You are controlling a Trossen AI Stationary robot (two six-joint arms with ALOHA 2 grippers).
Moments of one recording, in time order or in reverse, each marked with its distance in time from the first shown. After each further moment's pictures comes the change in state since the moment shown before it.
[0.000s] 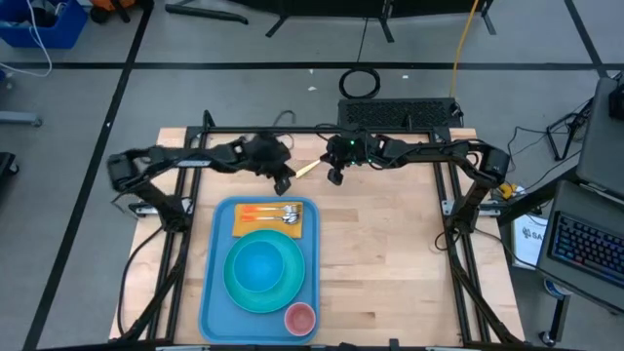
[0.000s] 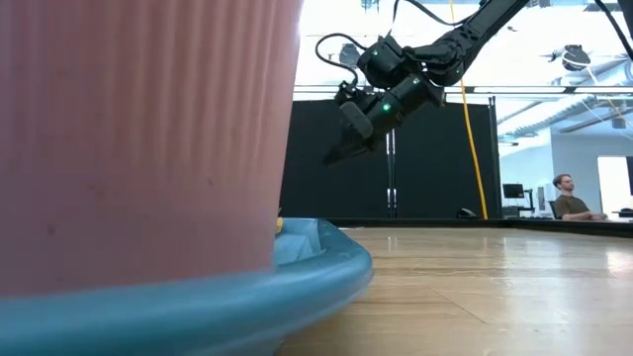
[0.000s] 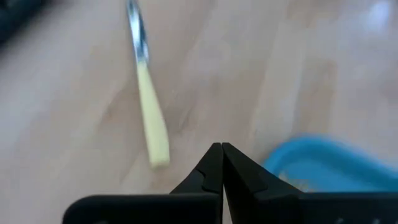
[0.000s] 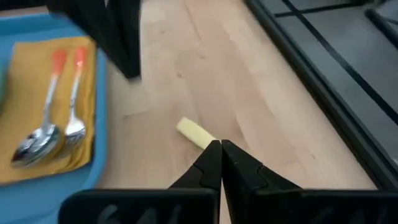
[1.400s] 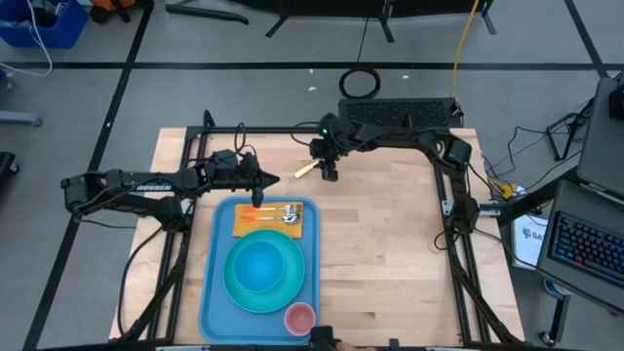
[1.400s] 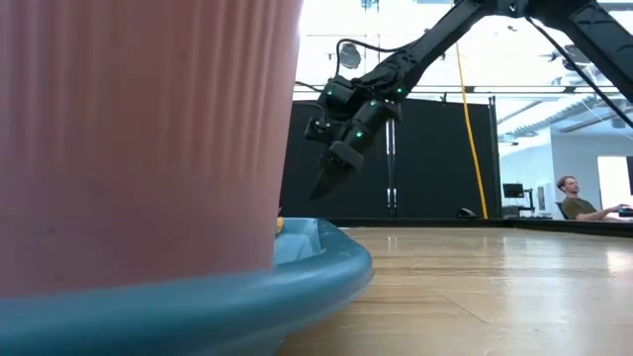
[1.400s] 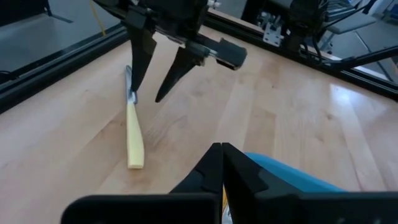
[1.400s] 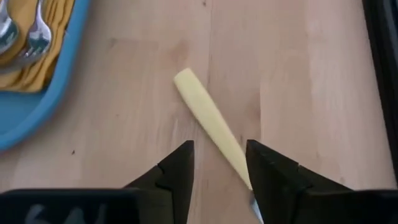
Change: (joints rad) left arm -0.082 -0.425 -0.433 0.389 -0.069 -0.139; right arm -0.055 0.323 0.415 -0.437 -0.136 -0.388
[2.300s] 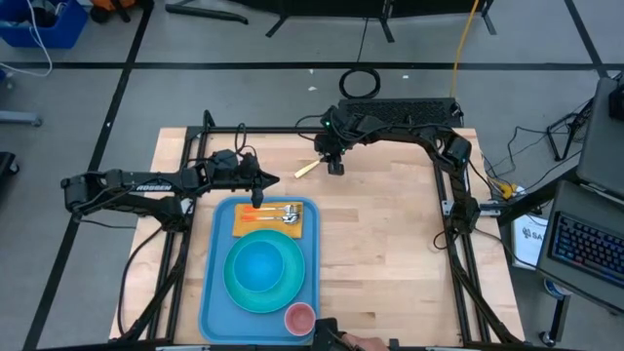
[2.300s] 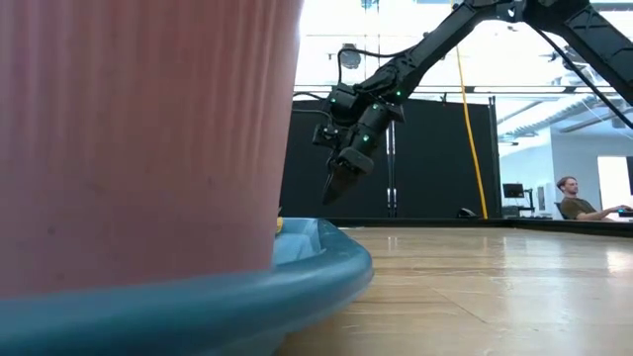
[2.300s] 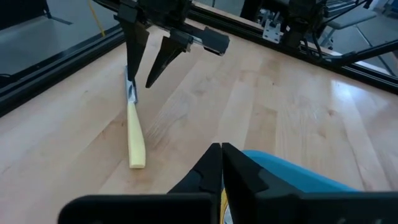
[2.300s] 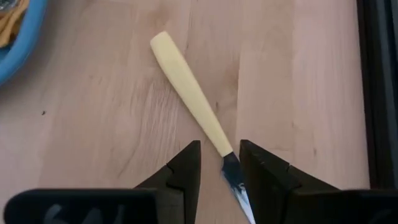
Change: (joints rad) left arm 0.000 0.000 0.000 -0.006 0.001 0.022; right arm -0.056 0.018 0.042 -0.102 0.003 -0.111
